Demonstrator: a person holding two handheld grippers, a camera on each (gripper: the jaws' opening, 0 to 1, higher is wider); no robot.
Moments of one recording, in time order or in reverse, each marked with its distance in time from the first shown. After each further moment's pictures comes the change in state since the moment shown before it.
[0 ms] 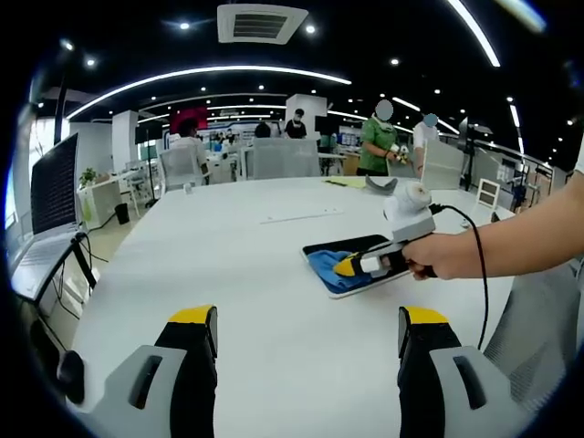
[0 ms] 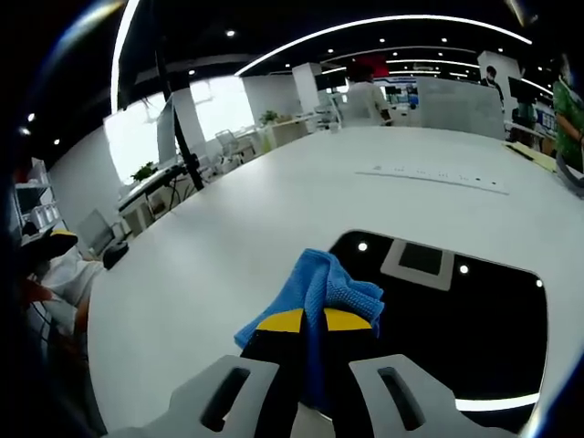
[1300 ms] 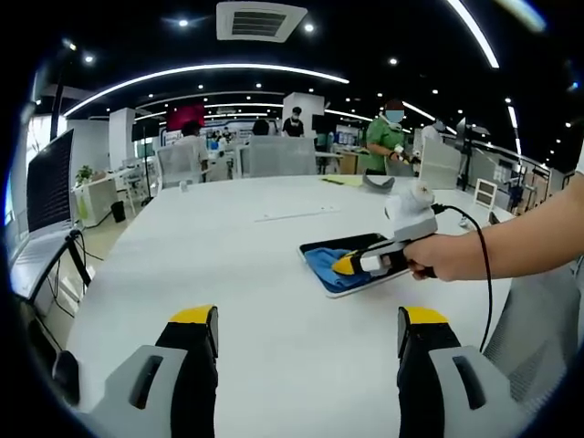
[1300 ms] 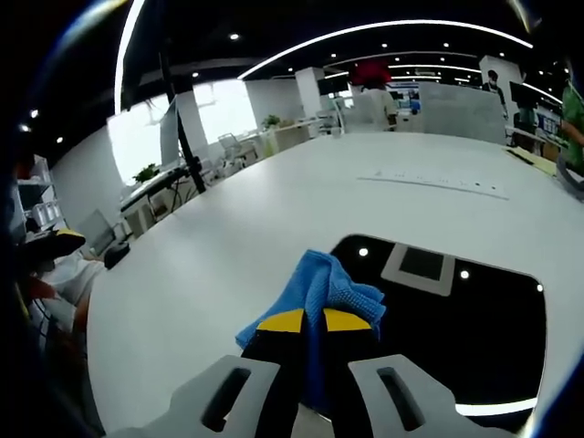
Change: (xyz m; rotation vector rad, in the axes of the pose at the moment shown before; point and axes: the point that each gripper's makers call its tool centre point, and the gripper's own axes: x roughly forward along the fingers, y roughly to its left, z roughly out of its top) left arm 0.007 0.000 -0.003 -0.005 0.008 -0.020; right arm -0.003 -0.001 0.003 -0.010 -0.026 0.005
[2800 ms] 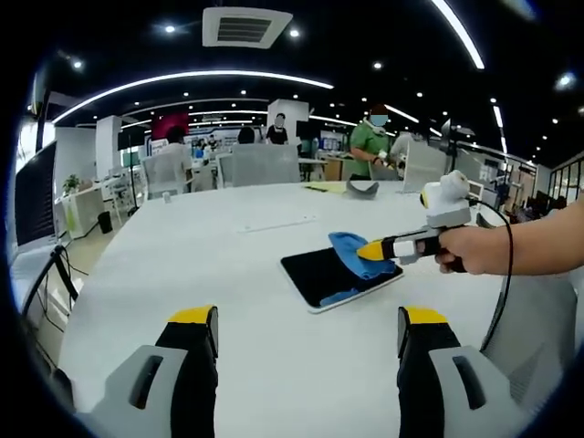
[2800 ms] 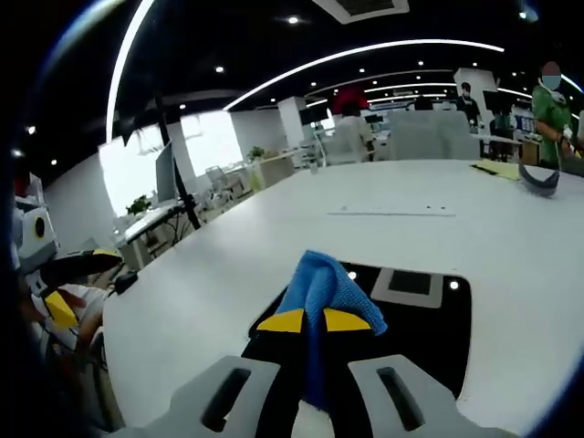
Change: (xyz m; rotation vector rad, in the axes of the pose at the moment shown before) left arm 0.014 -0.026 0.017 0.035 -0.032 -0.082; right arm -0.091 -0.026 0.015 0.064 -0.141 -0.064
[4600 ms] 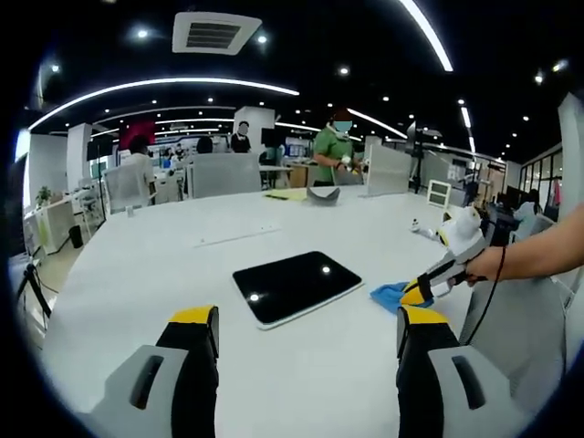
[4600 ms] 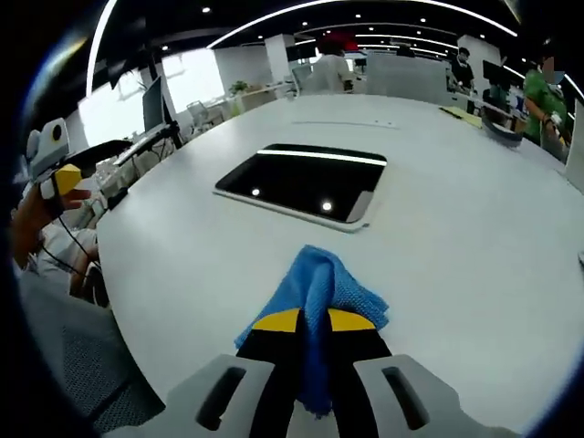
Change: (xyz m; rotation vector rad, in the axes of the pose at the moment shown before) left arm 0.012 -0.051 0.008 0.041 -0.029 -0.149; right arm -0.126 -0.056 -0.119 -0.055 0.335 -0.095
